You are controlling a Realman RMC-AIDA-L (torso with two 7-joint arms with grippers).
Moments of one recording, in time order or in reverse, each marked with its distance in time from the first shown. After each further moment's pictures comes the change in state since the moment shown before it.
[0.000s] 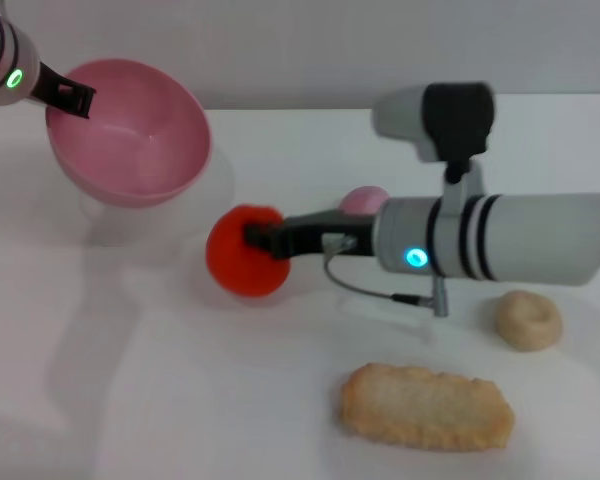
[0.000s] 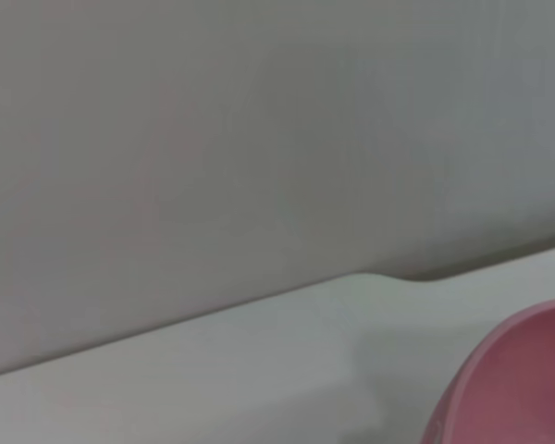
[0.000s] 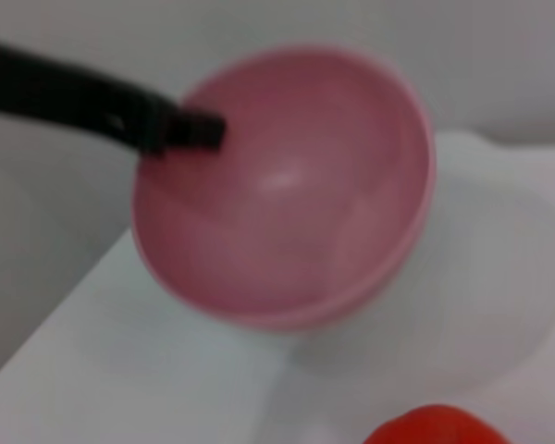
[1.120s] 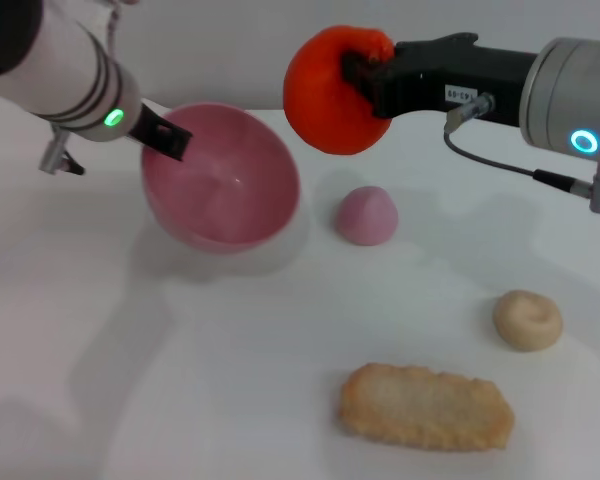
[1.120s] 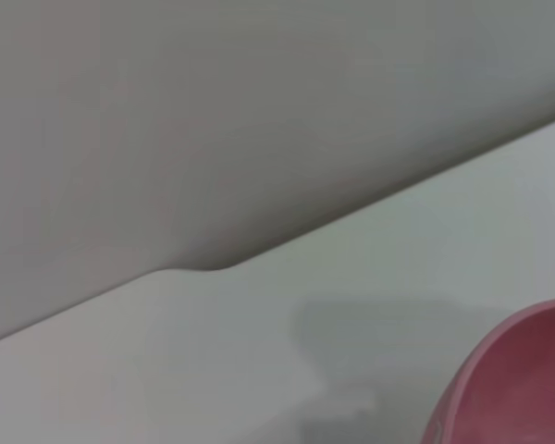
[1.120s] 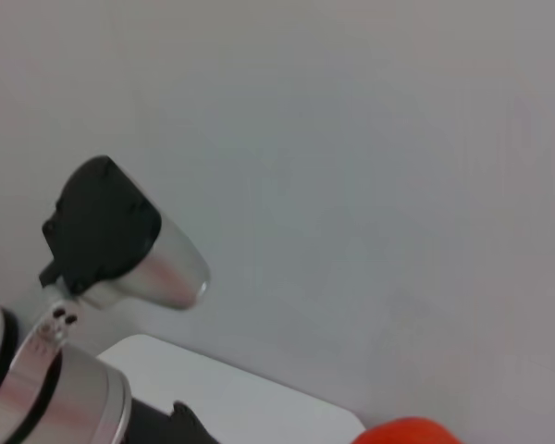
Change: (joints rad) left arm -0.024 -0.007 0.217 0.010 -0.123 -0.028 -0.061; right arm -0.334 0.013 0.232 -0.892 -0.752 0.289 0.396
